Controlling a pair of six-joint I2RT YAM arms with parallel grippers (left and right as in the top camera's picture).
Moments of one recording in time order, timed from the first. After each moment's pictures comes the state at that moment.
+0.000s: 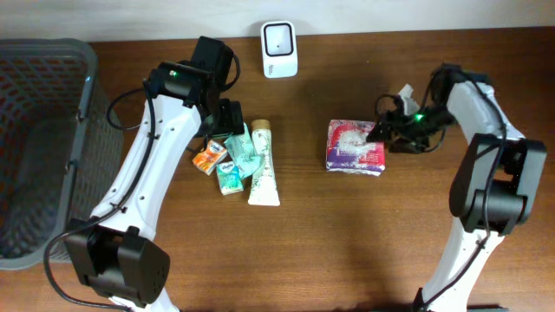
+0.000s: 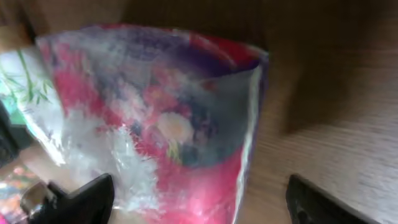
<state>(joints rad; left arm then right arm) -0.31 1.85 1.83 -1.32 -0.18 -0.43 -0.18 2.21 1.67 -1.14 -0.61 -0.13</state>
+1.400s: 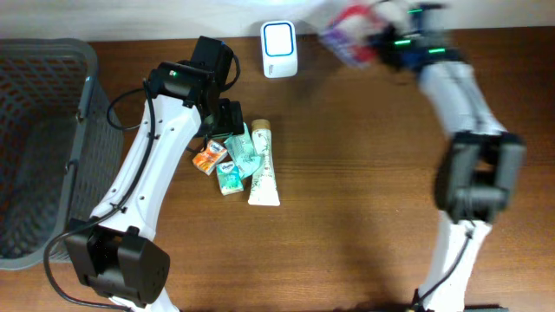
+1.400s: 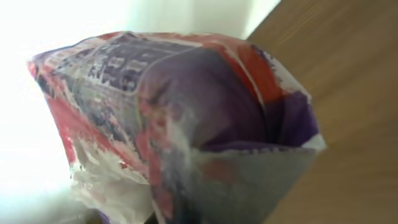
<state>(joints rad) -0.31 1.85 1.83 -1.32 -0.18 -0.43 -0.11 2.28 1.96 -0.39 -0.45 0.86</state>
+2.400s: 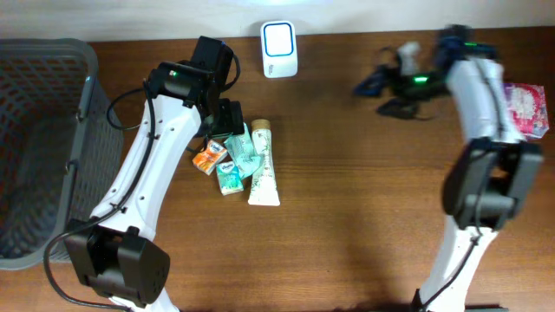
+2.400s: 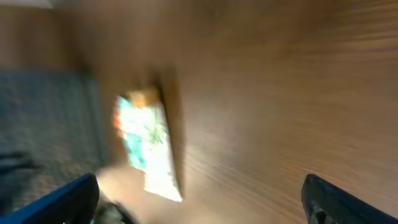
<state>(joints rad) -0.31 1.85 1.83 -1.32 -0.18 -0.43 -0.08 2.23 1.98 -1.19 -0.77 0.03</state>
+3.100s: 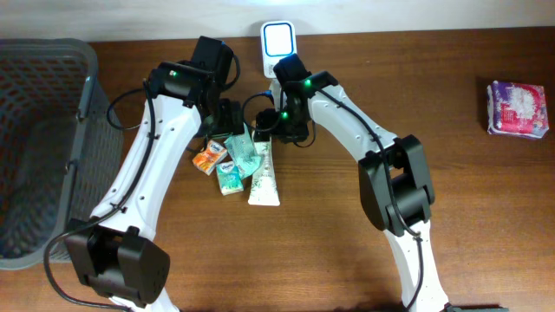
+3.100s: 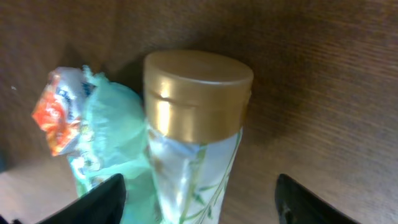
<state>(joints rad) -0.31 1.85 1.83 -1.32 -0.18 -0.43 0.45 2.37 1.98 -0.93 -0.44 0.33</state>
